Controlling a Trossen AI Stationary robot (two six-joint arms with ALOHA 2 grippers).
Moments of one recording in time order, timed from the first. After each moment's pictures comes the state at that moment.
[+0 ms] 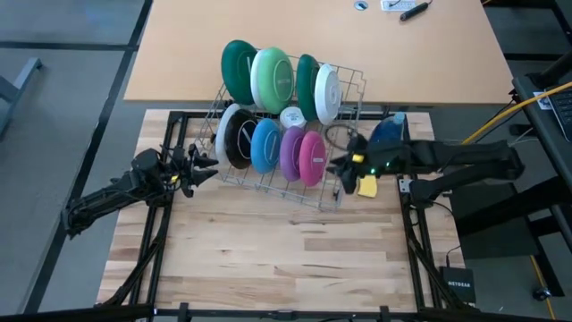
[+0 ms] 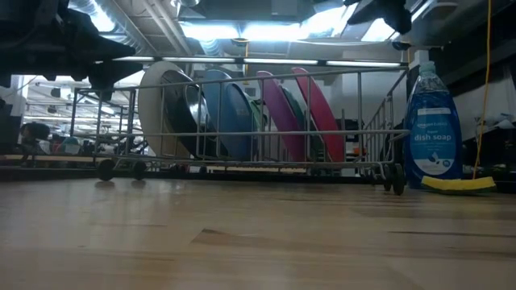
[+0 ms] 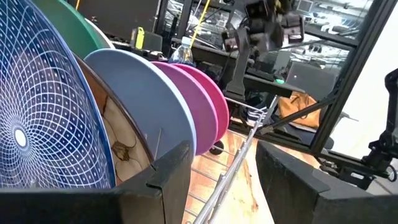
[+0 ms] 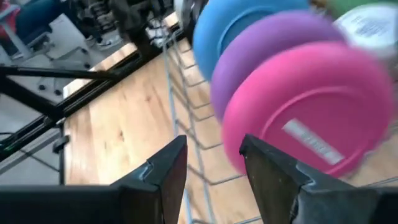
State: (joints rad) left arm 0.48 0.01 0.05 0.03 0.32 -0.27; right arm 0.08 1.05 1.07 -0.57 0.23 0.61
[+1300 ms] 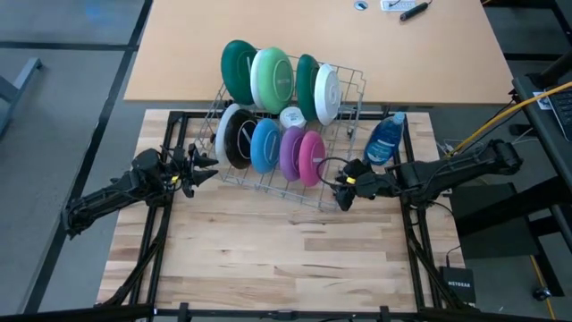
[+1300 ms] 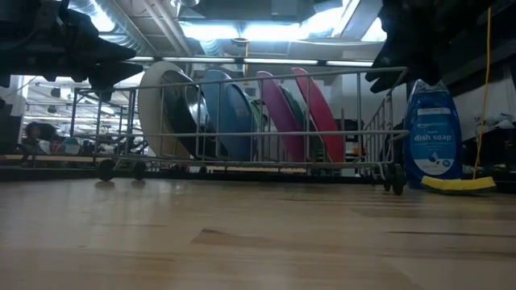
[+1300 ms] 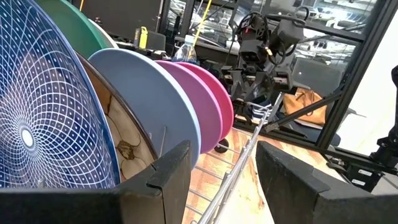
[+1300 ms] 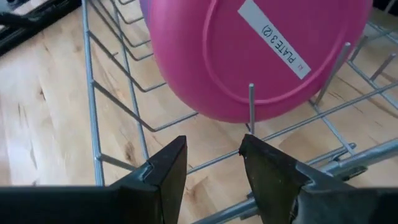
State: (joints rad) left arm 0.48 0.01 0.05 0.01 0.31 -0.25; right arm 0.21 1.06 0.74 -0.48 0.41 0.76
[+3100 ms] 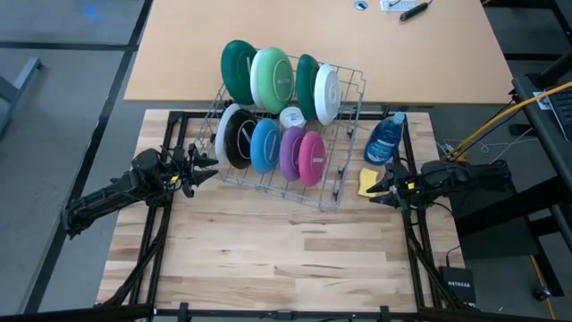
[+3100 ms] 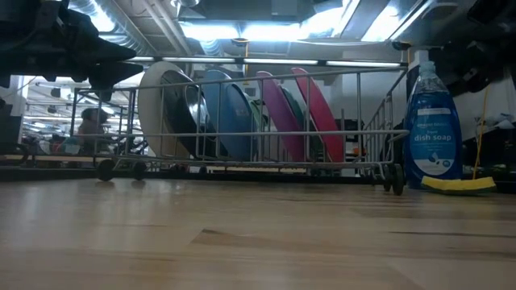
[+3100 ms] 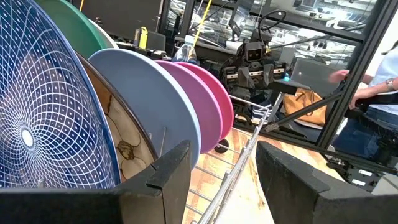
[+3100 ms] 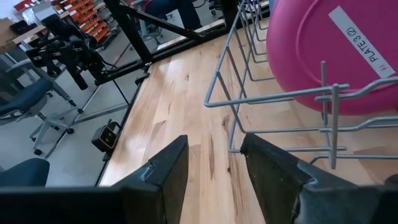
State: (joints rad) left arm 0.48 0.01 0.05 0.01 0.31 -0.25; right arm 0.21 0.10 0.38 -0.58 0.00 0.42
